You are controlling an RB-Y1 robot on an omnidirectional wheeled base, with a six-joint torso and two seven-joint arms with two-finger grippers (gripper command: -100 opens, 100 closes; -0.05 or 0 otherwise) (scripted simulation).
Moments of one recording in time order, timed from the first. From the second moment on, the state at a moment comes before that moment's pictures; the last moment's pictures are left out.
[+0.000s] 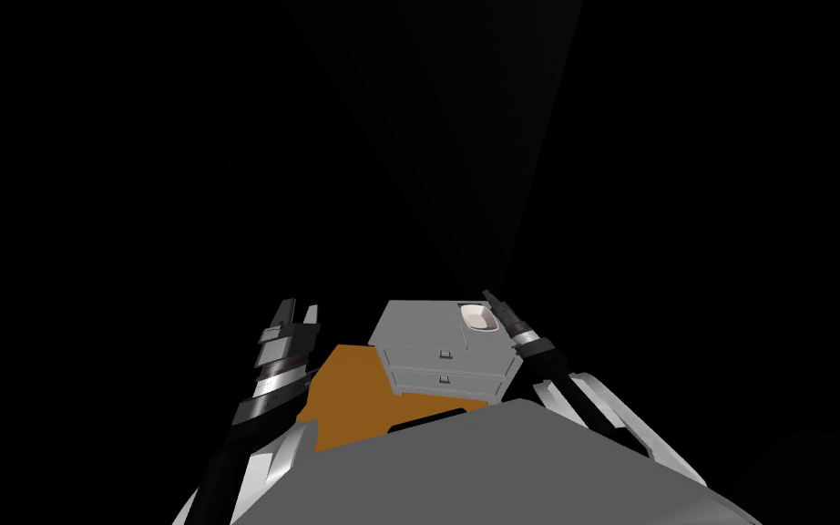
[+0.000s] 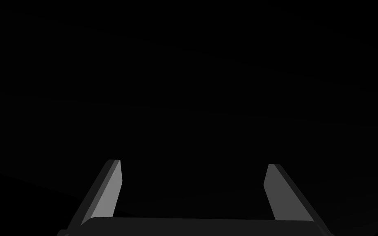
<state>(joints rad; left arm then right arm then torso) 0.54 0.04 0.07 -2.33 0.07 -0.40 0.00 0.57 -0.28 -0.12 -2.18 0.32 -0.27 0.06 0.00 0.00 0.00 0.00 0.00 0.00</state>
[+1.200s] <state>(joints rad) 0.54 0.04 0.07 -2.33 0.07 -0.40 0.00 0.58 -0.56 -0.14 -1.86 0.60 -0.15 0.31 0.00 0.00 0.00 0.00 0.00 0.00</state>
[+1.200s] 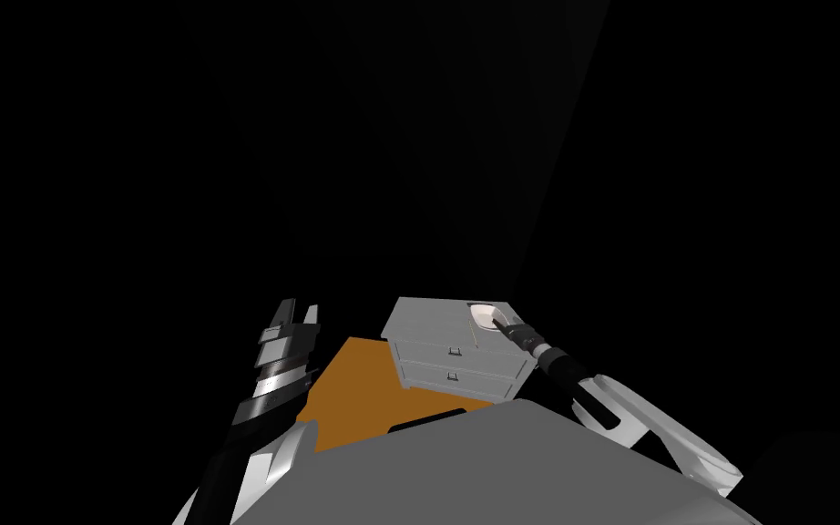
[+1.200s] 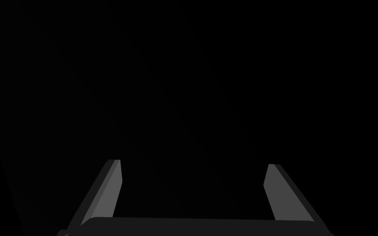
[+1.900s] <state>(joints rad) 0.54 0.04 0.07 -2.33 0.07 -0.40 0.00 0.58 -0.69 -0.12 -1.69 0.71 -0.10 0.43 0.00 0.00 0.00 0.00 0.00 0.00</state>
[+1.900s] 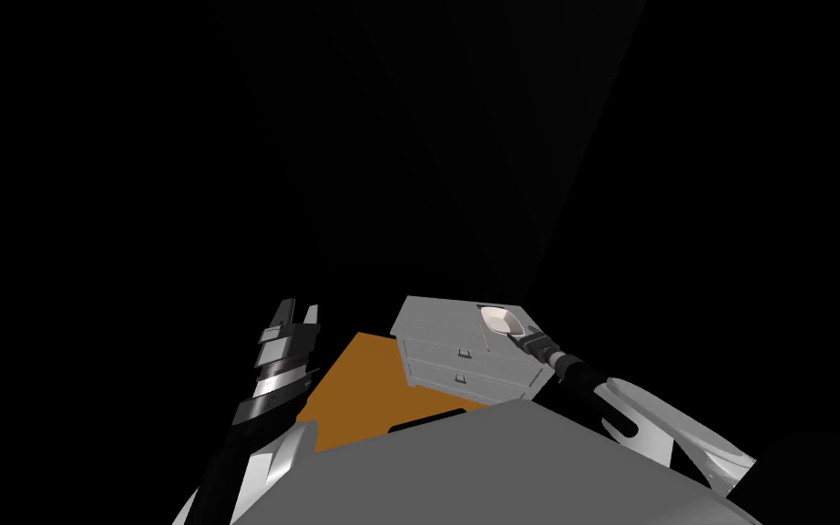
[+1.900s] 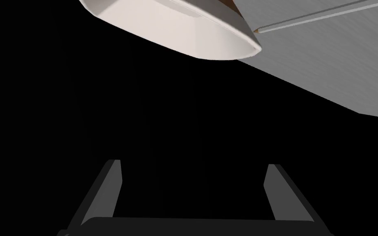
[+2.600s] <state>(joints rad) 0.54 0.04 0.07 -2.33 0.07 -0.40 0.00 0.57 -0.81 -0.08 -1.48 0.84 -0.07 0.59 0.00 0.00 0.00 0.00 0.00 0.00</state>
